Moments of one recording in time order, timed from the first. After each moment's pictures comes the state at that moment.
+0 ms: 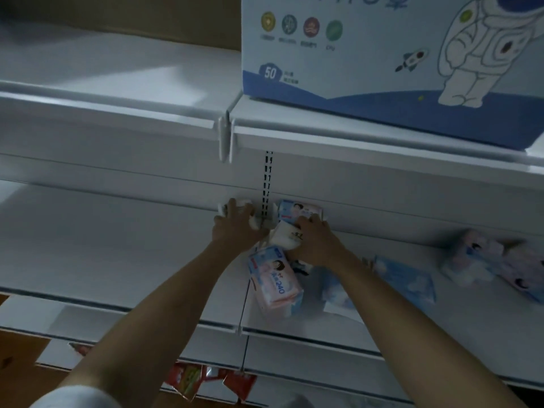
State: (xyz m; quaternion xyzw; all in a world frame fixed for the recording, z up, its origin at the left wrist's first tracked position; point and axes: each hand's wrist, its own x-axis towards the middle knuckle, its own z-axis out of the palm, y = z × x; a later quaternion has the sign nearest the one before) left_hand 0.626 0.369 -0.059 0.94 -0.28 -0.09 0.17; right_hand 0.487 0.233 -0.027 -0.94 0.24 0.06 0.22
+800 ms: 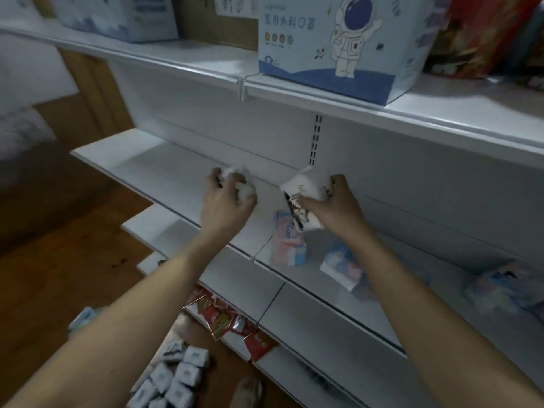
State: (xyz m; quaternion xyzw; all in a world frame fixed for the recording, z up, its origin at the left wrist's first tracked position) left_hand 0.480 0.467 0.022 0.92 -0.10 0.14 0.36; right_hand 0.412 0.250 0.055 -0.85 0.13 -0.13 0.48
